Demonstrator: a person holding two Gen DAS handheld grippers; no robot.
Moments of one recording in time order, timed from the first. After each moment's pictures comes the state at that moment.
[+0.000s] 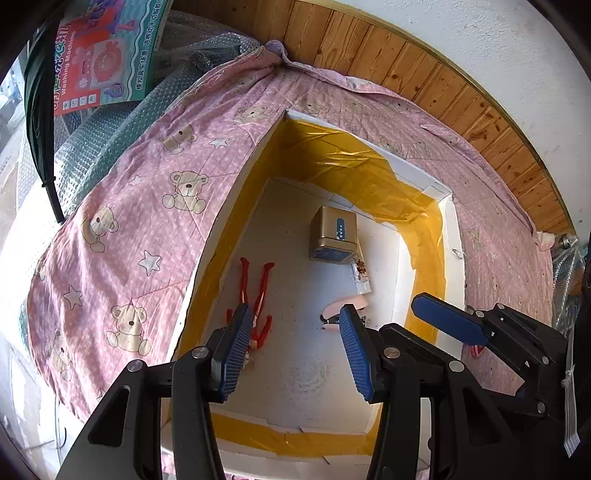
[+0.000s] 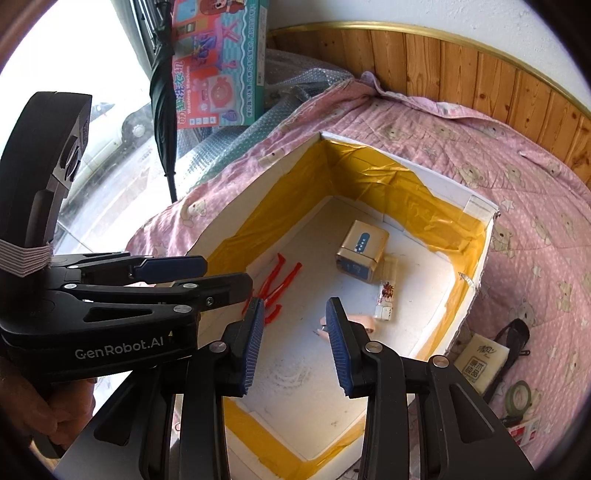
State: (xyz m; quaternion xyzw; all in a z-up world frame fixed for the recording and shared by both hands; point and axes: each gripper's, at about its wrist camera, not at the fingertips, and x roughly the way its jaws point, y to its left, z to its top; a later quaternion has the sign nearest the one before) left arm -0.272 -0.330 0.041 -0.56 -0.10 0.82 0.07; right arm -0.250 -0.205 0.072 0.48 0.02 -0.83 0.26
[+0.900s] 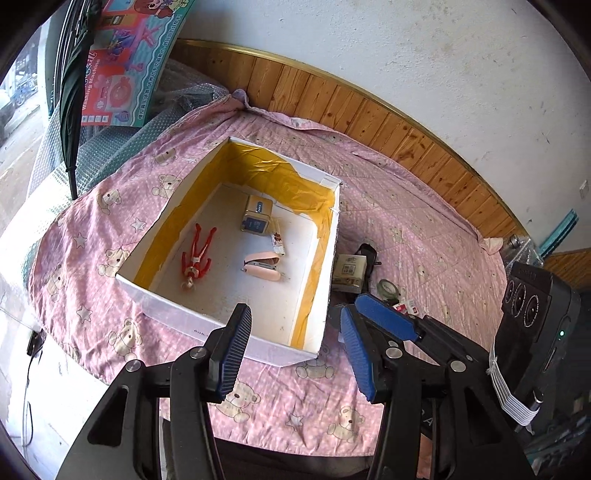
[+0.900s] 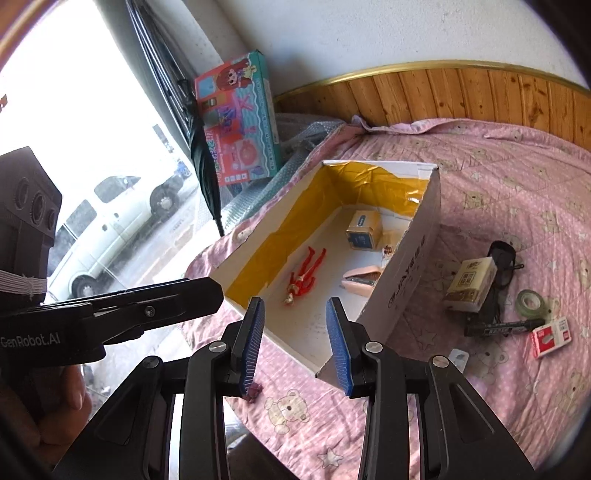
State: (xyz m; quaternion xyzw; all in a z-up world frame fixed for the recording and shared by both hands) left arm -0.114 -0.279 0.111 -0.46 -0.13 0.87 0.11; right arm -0.112 -0.115 0.092 0.38 -0.12 -0.87 0.29
